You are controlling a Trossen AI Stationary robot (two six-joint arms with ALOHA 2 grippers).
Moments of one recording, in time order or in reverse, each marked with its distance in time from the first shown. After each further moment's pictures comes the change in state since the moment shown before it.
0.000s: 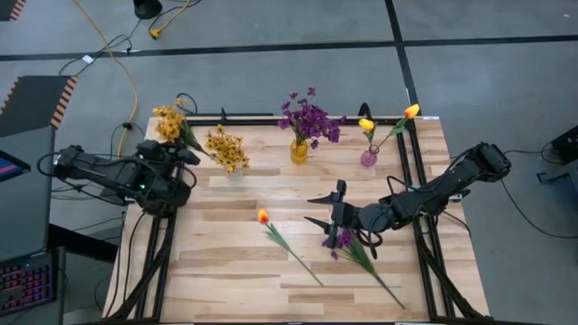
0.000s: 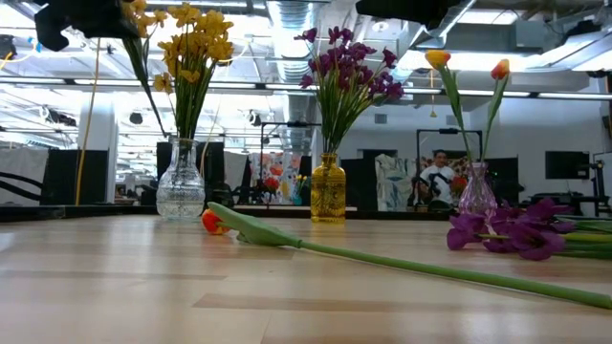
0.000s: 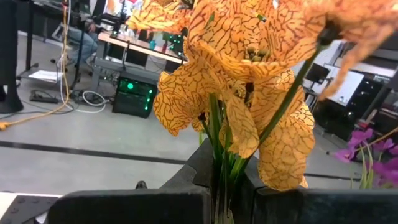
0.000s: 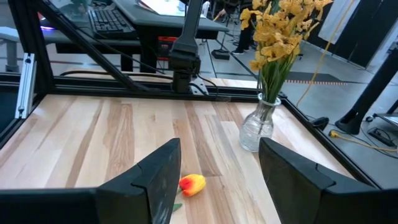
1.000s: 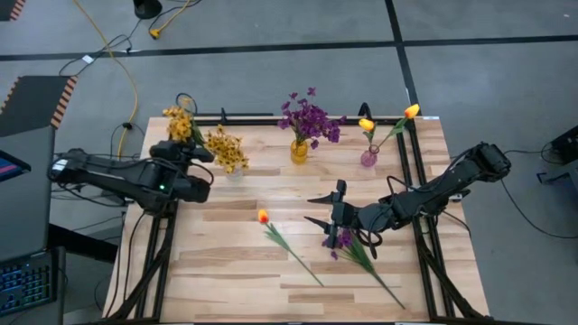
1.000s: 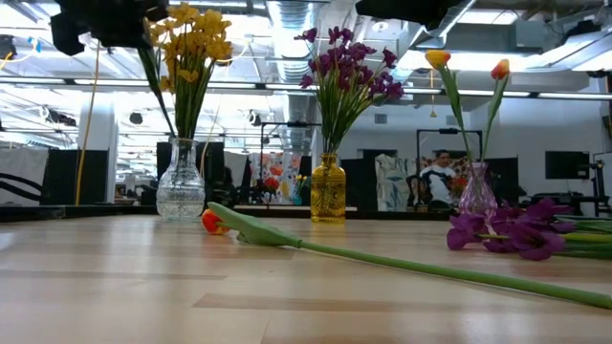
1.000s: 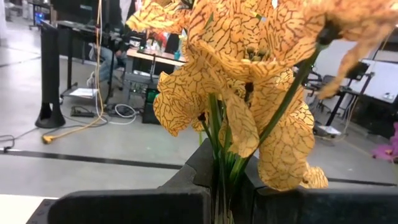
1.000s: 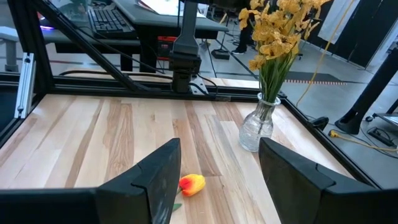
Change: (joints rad) left arm 0.121 0.171 0.000 0.104 -0.004 0.032; right arm 0.000 0.000 0.000 -0.001 0.000 0.000
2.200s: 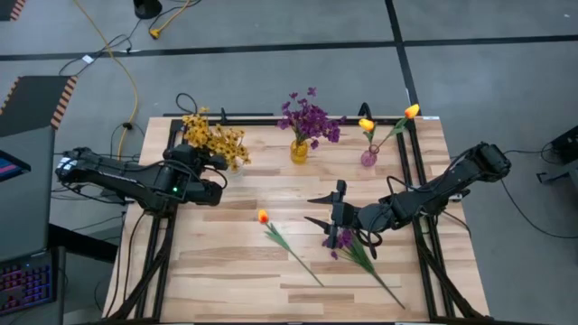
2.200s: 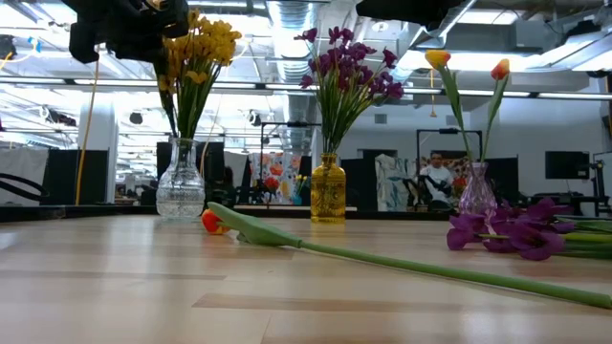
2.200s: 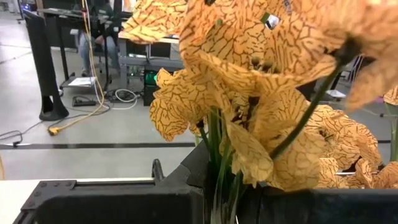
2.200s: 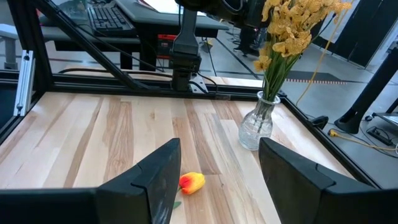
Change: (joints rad) left arm 0.000 0.117 0.001 0.130 0.111 0.117; right arm 0.000 0.000 0.000 -0.008 0.000 0.000
